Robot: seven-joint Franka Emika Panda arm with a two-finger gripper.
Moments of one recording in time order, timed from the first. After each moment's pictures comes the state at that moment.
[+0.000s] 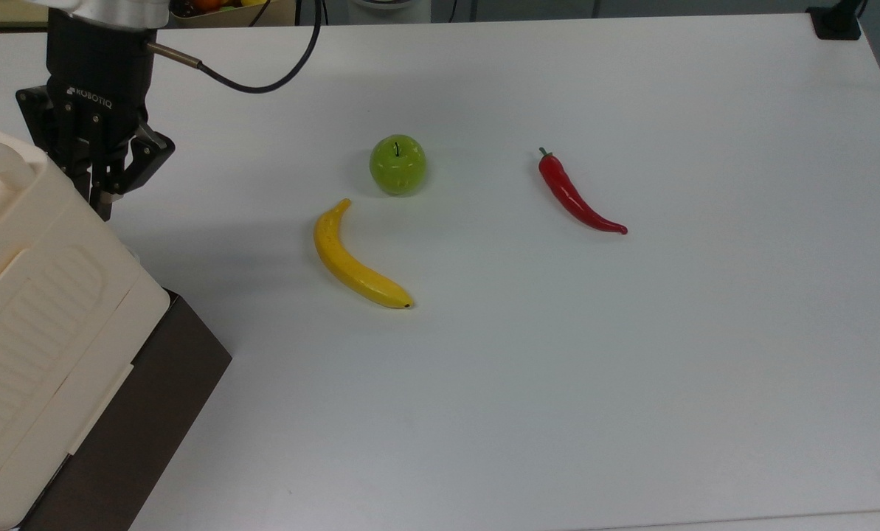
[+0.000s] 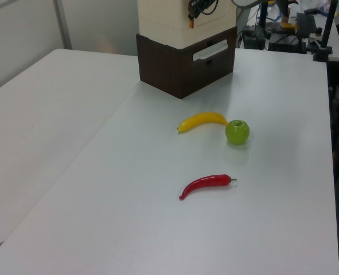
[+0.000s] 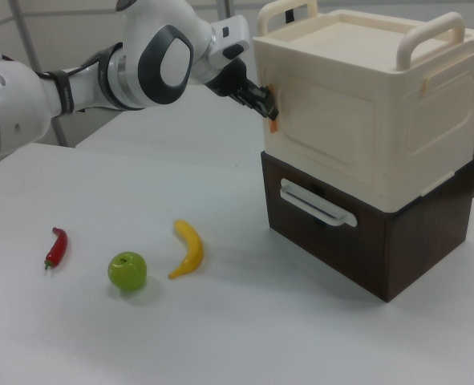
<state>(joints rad) -0.14 0.37 -0.01 -1.37 -0.26 2.42 0.31</state>
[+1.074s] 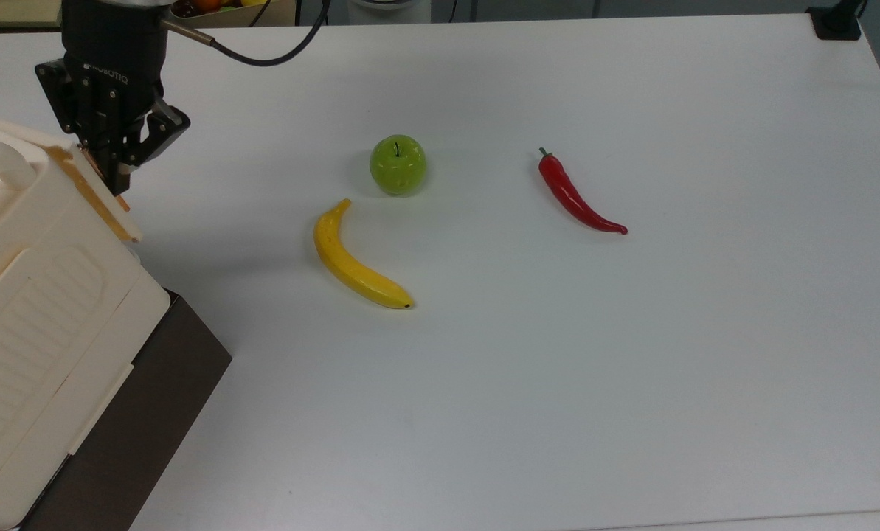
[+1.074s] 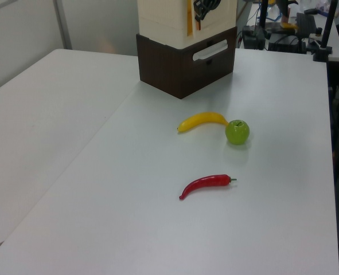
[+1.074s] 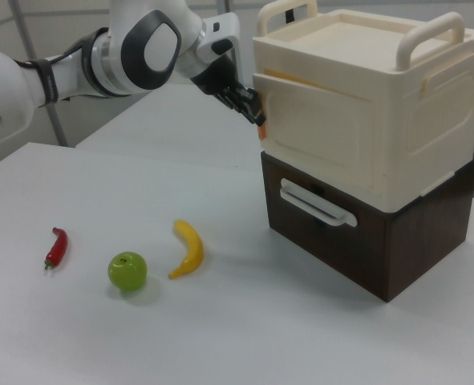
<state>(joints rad) -0.13 0.32 0.00 -1.37 -0.26 2.25 0.32</state>
